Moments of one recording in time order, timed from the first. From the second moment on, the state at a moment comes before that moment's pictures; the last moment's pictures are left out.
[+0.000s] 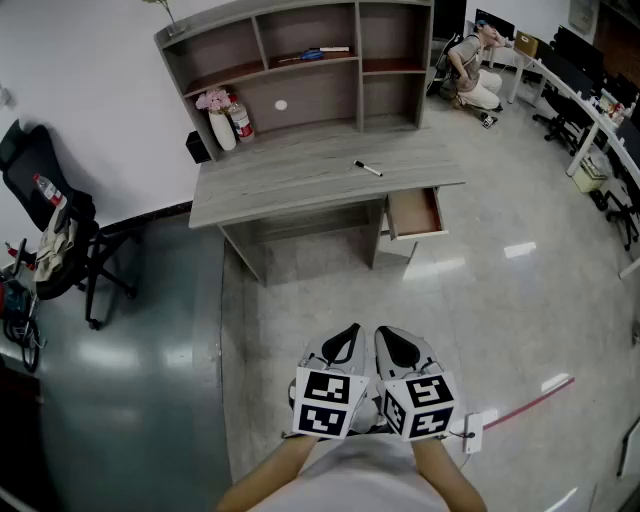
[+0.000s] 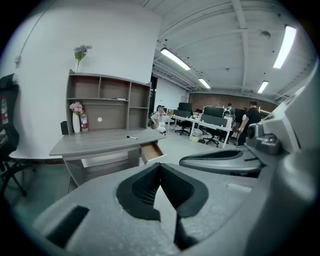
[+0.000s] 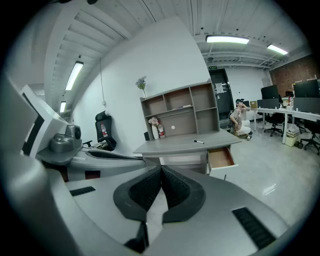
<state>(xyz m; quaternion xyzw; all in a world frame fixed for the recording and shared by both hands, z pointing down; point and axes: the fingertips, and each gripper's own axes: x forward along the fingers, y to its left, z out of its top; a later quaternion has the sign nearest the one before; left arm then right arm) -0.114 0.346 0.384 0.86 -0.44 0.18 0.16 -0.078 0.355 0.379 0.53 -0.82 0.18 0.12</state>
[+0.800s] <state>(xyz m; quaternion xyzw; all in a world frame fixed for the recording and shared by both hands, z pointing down) -0.134 0.301 0.394 0.86 -0.44 0.18 0.17 -0.097 0.308 0.385 0.53 -0.82 0.18 0.11</state>
